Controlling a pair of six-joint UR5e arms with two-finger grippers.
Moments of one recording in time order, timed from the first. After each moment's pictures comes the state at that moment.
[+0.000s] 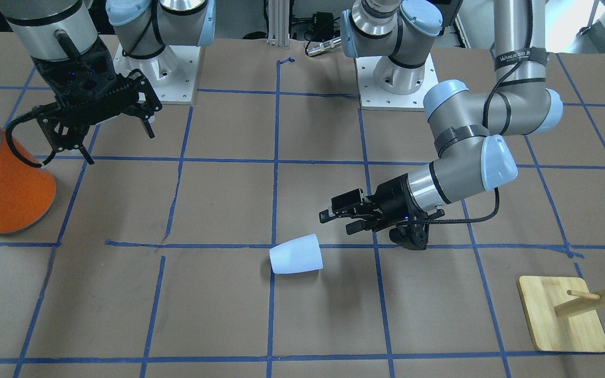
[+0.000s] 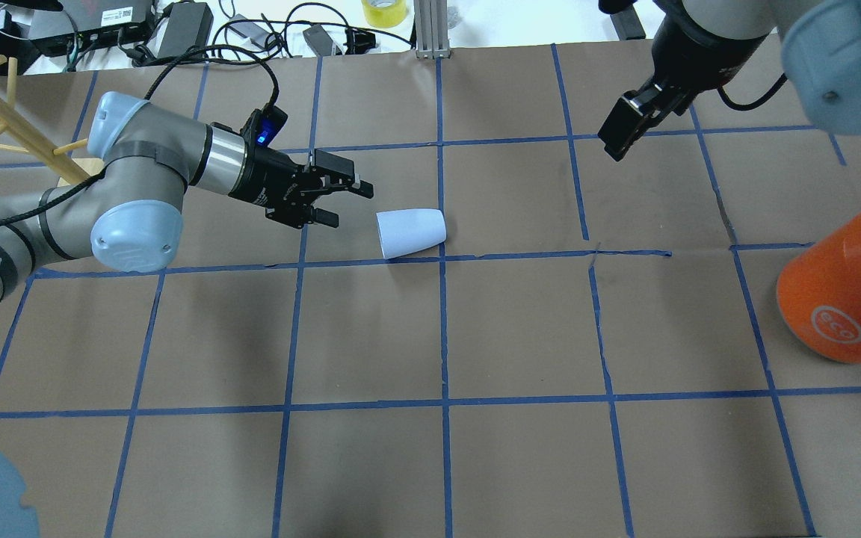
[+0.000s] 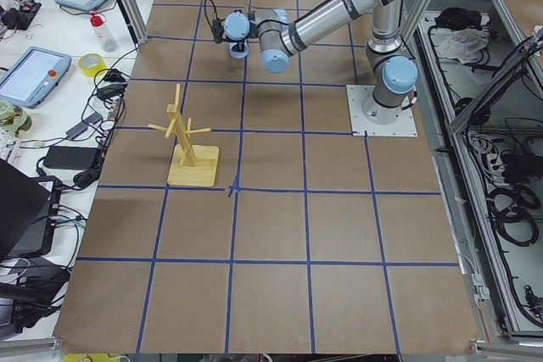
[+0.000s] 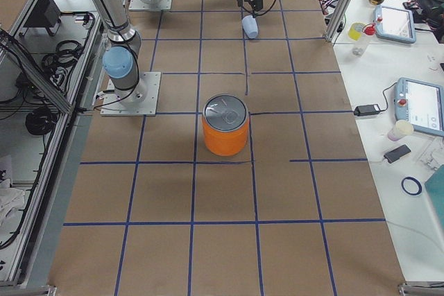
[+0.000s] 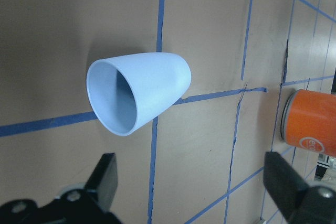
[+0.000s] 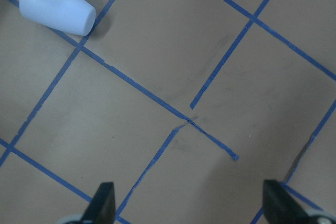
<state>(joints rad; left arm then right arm) -1.44 -1.89 -1.91 -0.99 0.73 0.08 1.58 -1.56 1.54 -1.66 -1.54 -0.53</state>
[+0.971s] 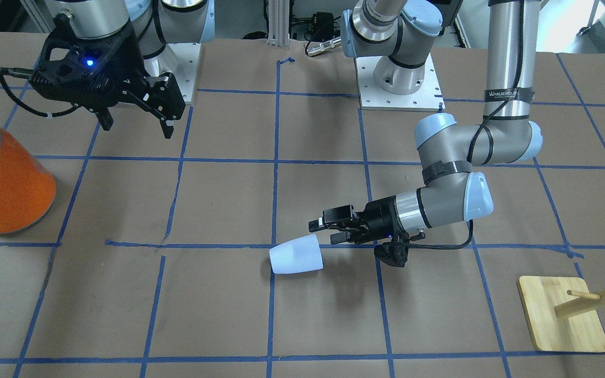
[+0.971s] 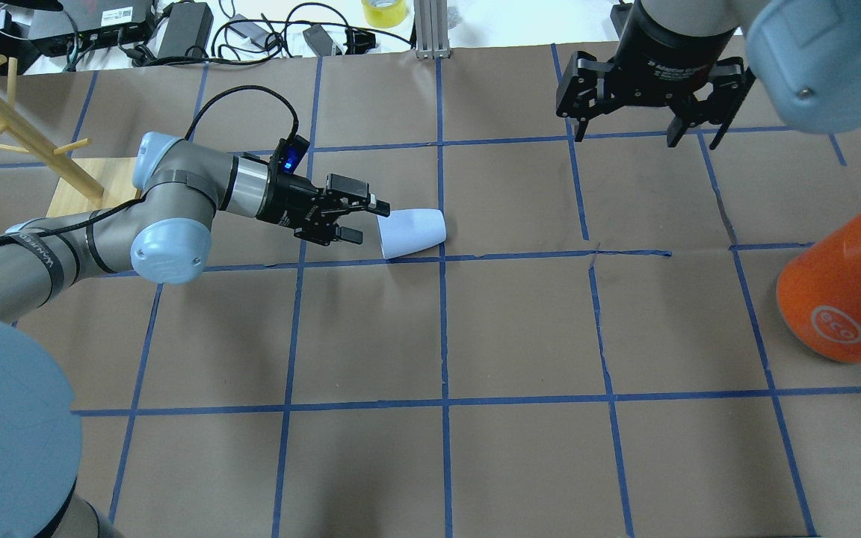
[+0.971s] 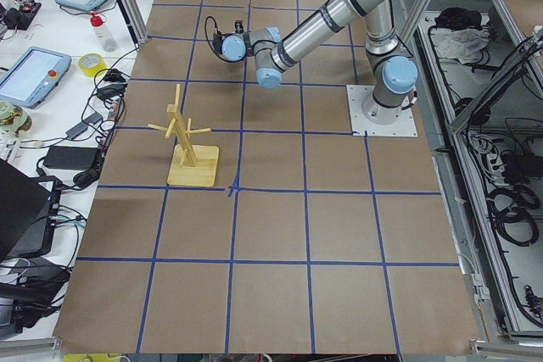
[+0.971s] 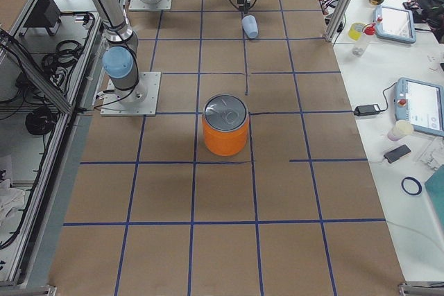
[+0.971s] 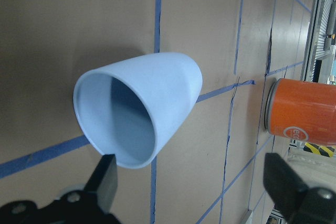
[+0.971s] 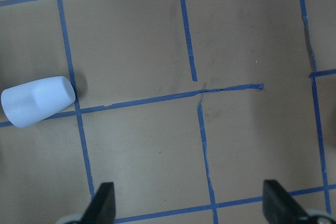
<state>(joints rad) -1.44 -2.02 -1.92 -0.97 0.63 0.18 1.68 -1.56 1.50 -1.63 -1.60 0.26</state>
